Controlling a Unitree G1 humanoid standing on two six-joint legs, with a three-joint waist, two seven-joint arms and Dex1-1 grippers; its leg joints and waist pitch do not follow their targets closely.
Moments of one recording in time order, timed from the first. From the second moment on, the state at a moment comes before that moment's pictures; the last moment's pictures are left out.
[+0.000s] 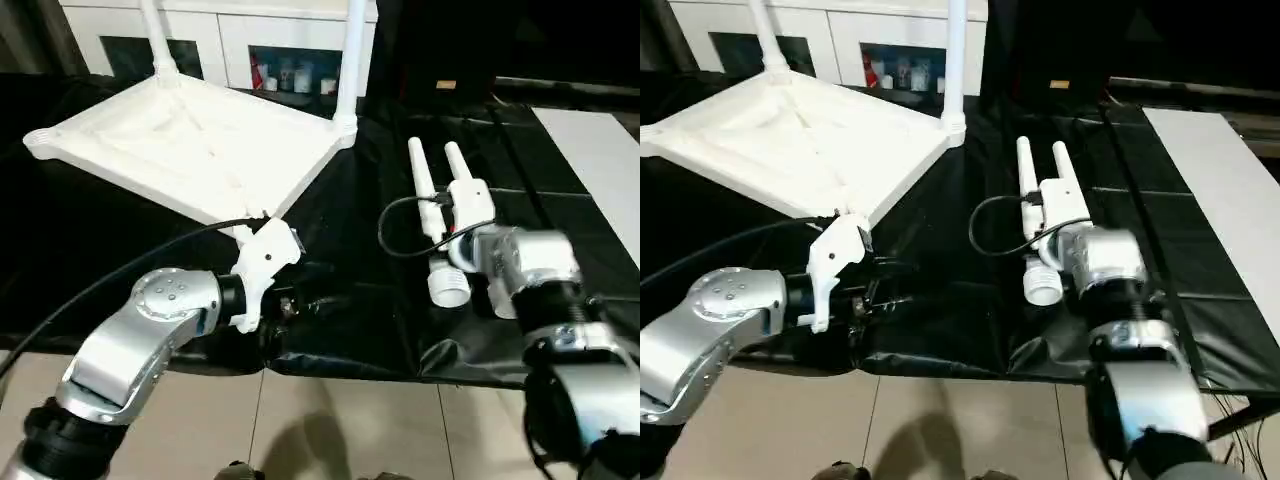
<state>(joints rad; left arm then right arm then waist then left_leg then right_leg) -0.34 0.50 -0.24 -0.34 -0.30 0.66 -0.83 -0.85 -0.28 -0.08 0.72 0.09 0.87 0.22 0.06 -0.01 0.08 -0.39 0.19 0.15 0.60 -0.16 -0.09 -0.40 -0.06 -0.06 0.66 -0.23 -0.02</state>
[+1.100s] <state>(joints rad) -0.46 0.37 -0.16 -0.30 -0.34 0.61 -0.74 -0.70 -0.29 -0.29 0.40 0.29 0.89 0.34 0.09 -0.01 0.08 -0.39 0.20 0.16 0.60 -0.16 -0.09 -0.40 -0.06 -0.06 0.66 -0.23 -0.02</state>
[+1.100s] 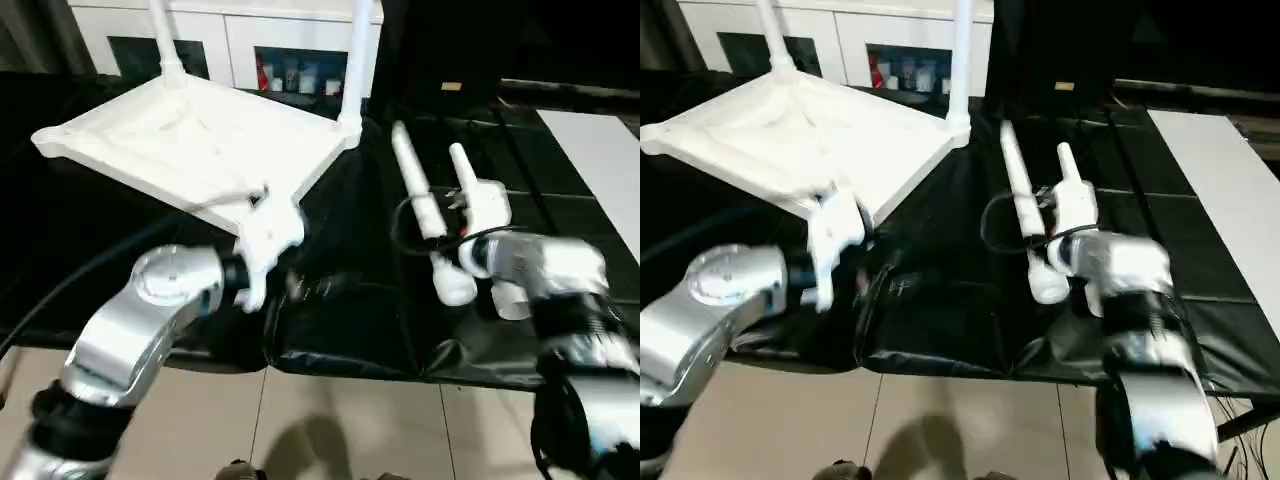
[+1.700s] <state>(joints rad) -0.62 0.14 0.03 -0.25 -0.66 0.81 -0.59 -0.48 -0.20 -0.50 -0.17 0.67 0.96 0.45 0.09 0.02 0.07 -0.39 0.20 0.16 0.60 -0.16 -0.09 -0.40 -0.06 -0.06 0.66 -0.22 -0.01</state>
